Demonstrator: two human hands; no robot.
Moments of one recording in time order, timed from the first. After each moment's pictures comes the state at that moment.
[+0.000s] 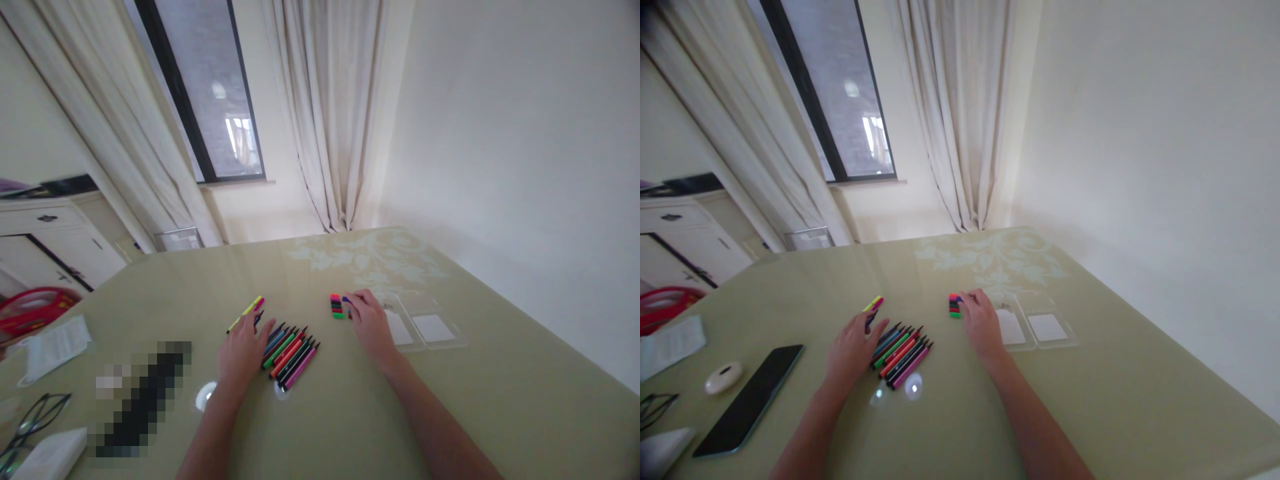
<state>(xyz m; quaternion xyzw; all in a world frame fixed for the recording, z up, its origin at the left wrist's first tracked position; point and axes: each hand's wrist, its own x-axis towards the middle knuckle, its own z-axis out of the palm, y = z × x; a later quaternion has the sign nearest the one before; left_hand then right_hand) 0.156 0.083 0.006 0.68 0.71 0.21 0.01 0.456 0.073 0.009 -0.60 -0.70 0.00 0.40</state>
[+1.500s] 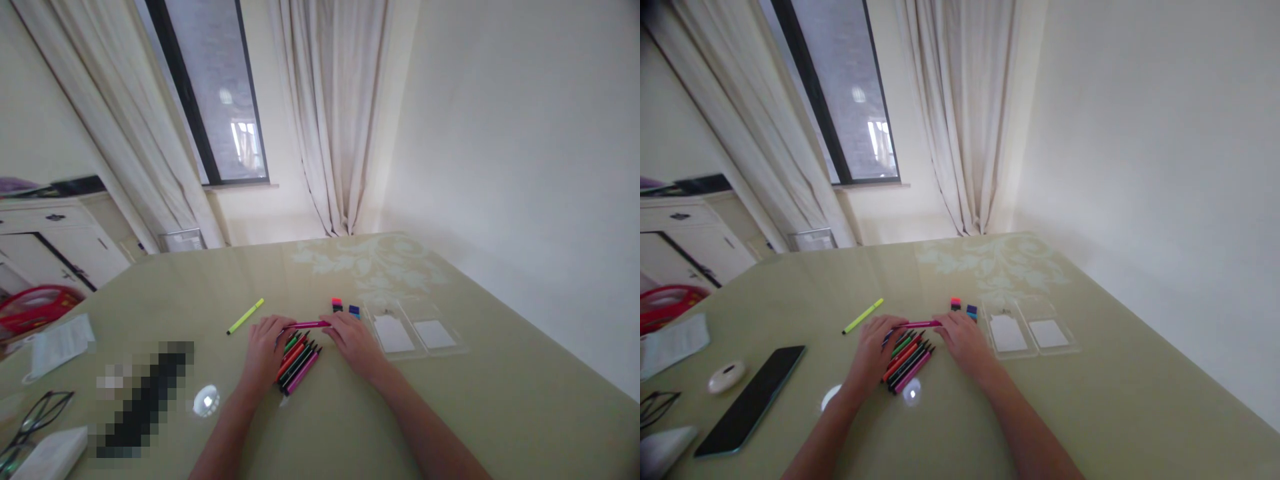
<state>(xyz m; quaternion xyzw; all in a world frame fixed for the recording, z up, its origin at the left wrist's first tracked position) 0.185 0.078 0.002 0.80 0.47 0.37 0.02 0.427 0.060 0.009 -0.49 -0.81 0.08 0.32</state>
